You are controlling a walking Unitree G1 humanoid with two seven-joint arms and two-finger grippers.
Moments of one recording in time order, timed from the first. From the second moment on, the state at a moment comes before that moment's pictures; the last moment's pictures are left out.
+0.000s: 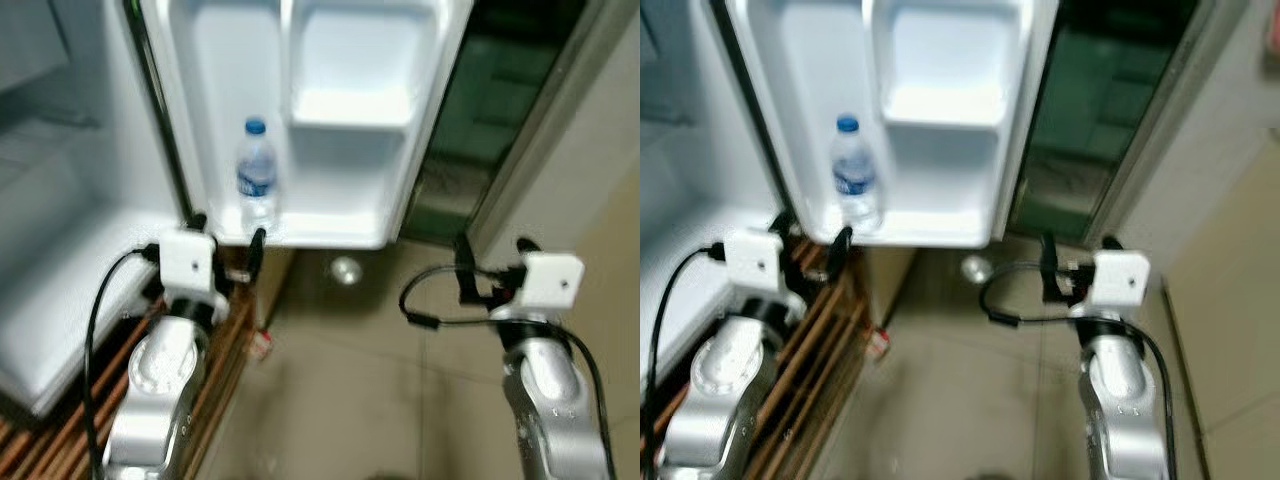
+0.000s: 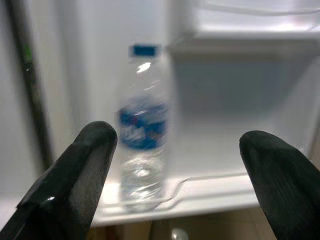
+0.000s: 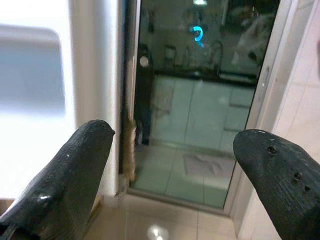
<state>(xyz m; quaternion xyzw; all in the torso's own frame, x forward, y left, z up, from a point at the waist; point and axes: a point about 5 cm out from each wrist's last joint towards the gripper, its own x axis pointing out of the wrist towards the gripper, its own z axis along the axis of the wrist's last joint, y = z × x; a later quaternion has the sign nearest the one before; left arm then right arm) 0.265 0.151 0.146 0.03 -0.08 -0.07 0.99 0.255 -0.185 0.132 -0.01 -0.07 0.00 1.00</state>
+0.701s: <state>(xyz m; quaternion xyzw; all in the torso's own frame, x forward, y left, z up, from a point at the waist) 0.281 0.140 0.141 0.02 -0.07 -0.08 0.99 0.250 -0.183 0.117 -0.02 -0.05 0.01 1.00</state>
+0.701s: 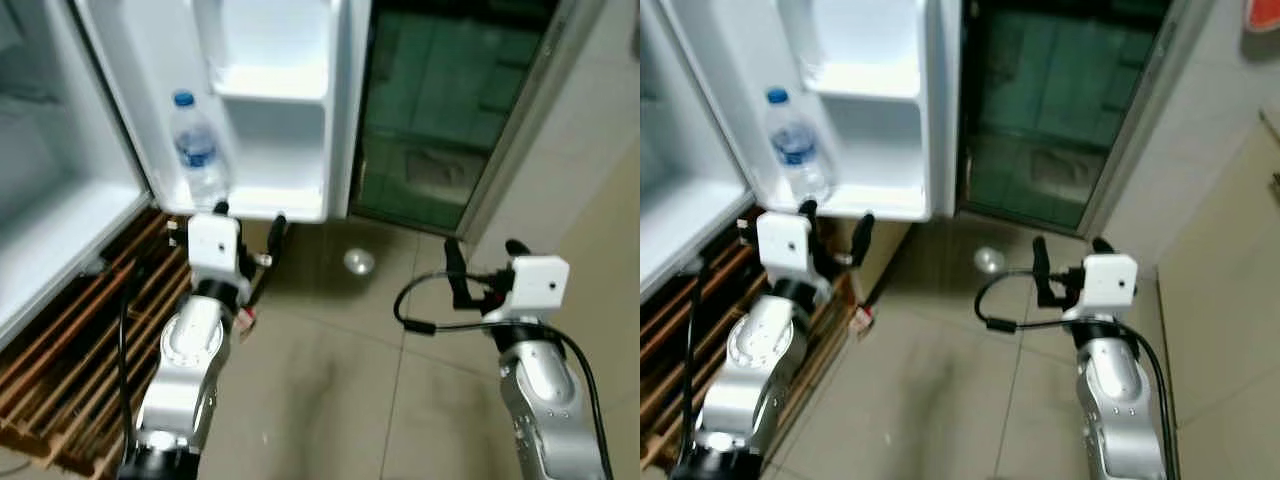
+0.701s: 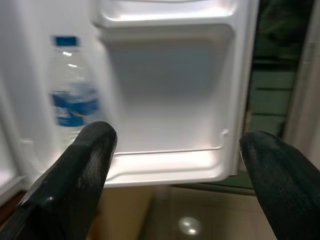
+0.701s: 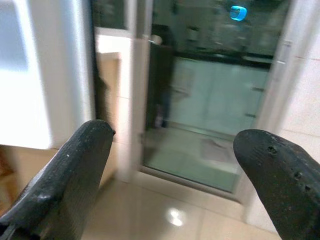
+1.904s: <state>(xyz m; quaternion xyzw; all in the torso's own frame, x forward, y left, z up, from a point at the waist) 0.292 0.144 0.136 0.06 -0.06 -0.03 1.00 0.247 -0.174 0.114 -0.04 -0.05 0.05 1.00</state>
